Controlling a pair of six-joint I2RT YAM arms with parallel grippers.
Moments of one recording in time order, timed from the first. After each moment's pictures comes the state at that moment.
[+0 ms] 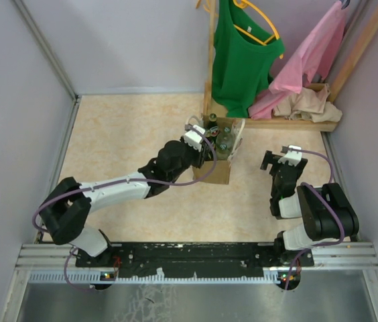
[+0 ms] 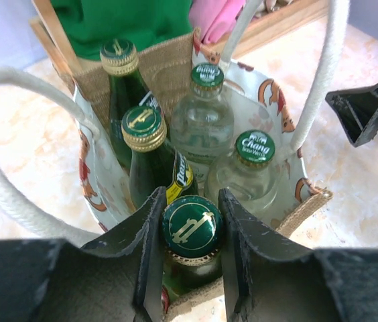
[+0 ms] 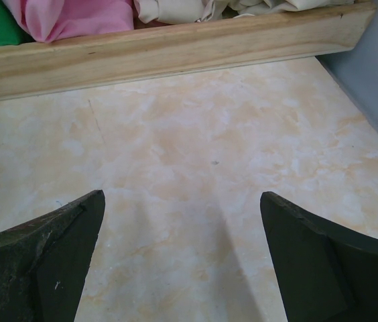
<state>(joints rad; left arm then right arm) -0.91 1.56 0.92 0.48 -0.25 -0.05 0.08 1.47 0.15 1.20 0.36 0.04</state>
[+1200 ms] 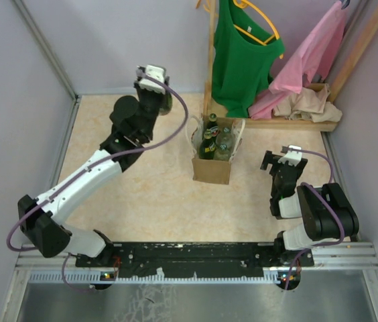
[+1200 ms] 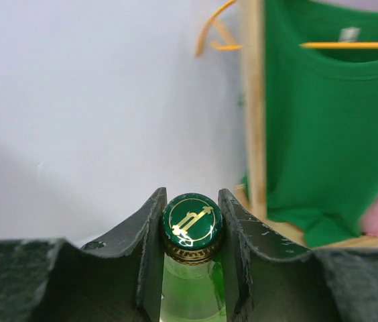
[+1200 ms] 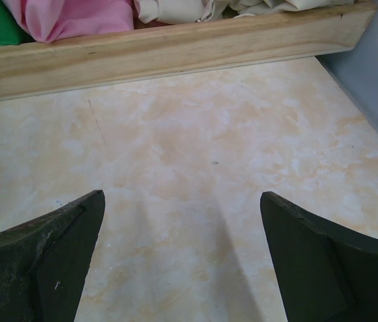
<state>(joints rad) -0.76 1.39 1.33 0.38 -0.46 0.31 0.08 1.47 0.15 1.20 0.36 0.04</state>
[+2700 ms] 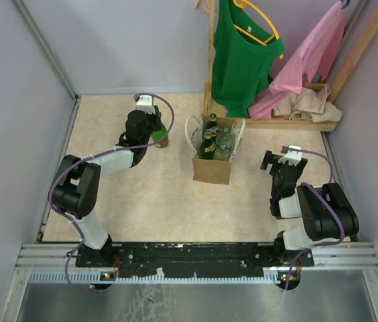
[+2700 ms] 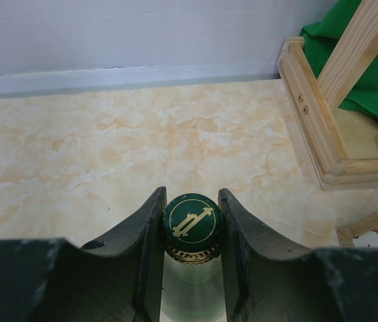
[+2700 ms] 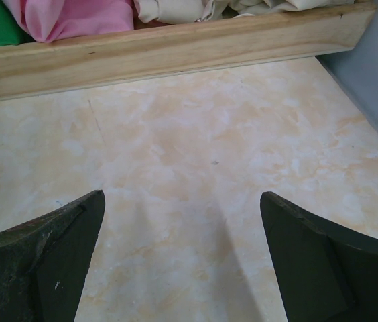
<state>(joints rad) -0.40 1.75 1.02 0.61 -0.25 -0.10 0.08 1.47 0.15 1.20 0.36 0.04</state>
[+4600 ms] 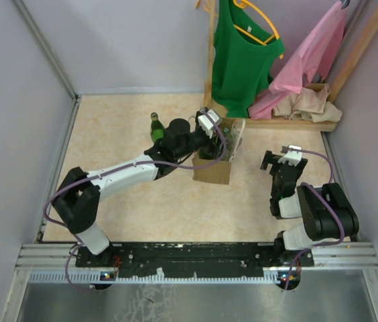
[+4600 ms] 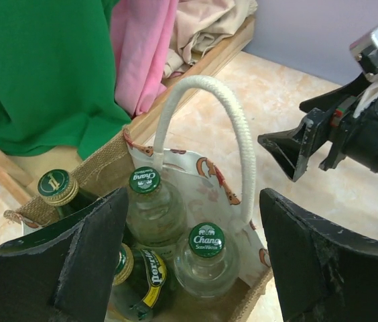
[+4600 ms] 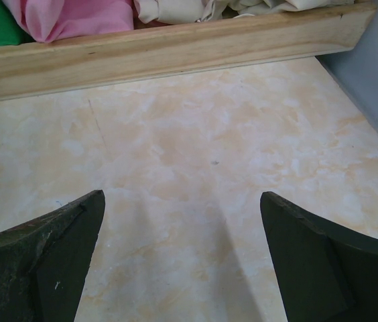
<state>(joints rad) -0.85 1.67 1.19 0.42 0.15 0.06 0.08 1.47 0.15 1.20 0.36 0.04</state>
